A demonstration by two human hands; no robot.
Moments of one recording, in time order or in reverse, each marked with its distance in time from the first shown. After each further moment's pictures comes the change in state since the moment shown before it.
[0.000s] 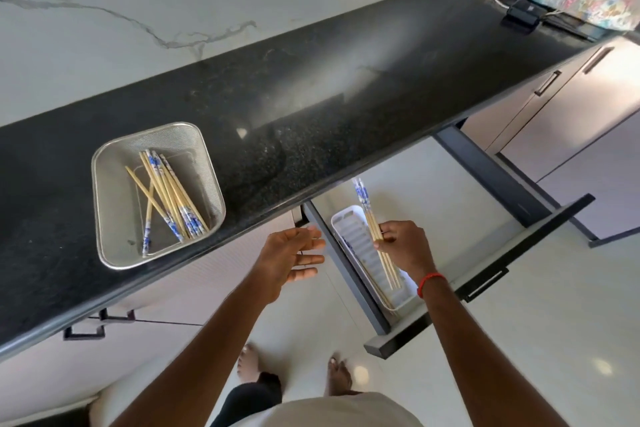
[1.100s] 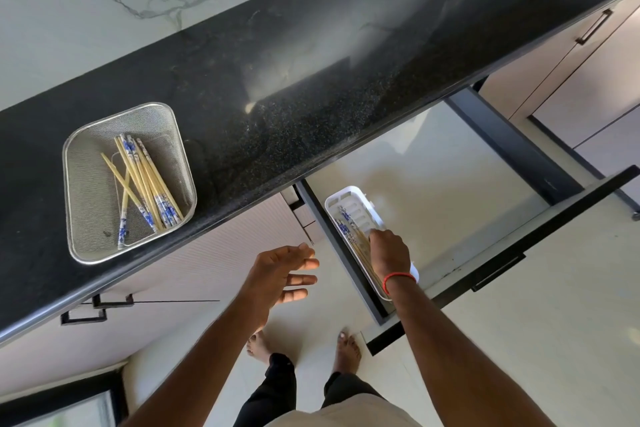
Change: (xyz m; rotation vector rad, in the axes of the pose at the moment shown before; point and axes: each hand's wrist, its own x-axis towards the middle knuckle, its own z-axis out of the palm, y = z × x) left_hand -0.005 -0.040 0.029 0.049 0.088 -0.135; right_hand 0.030 0.069 0.072 -0.543 -0.145 -0.031
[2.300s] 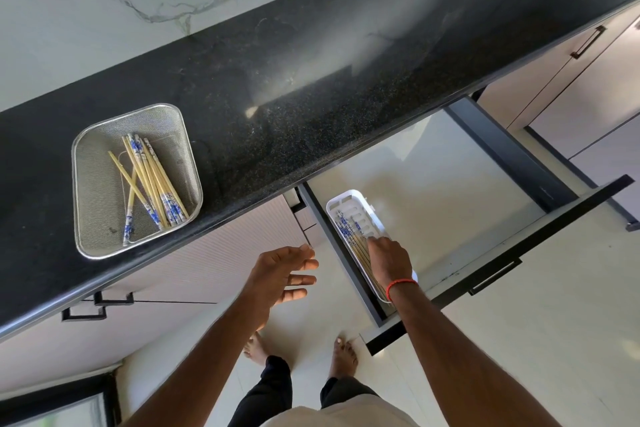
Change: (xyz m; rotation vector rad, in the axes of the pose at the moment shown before) left_hand -0.004 0.001 -0.001 0.008 0.021 0.005; right_hand -0.009 0.005 0.003 -0.119 0.026 -0.153
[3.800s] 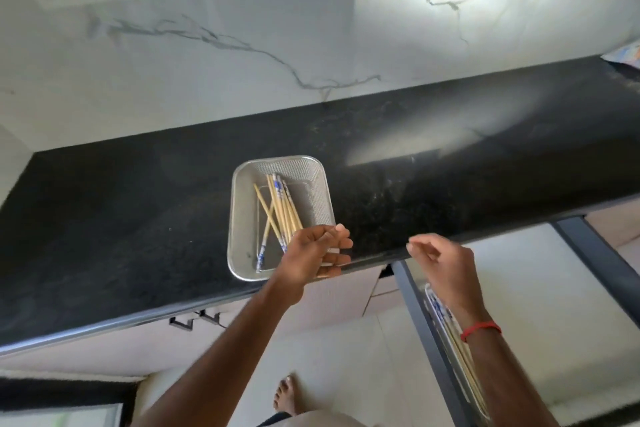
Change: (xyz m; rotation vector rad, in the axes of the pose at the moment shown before) left_hand -0.020 0.091 -0.167 -0.128 0.092 0.362; right_hand 0.012 -0.167 -0.155 0.646 0.423 -0.254
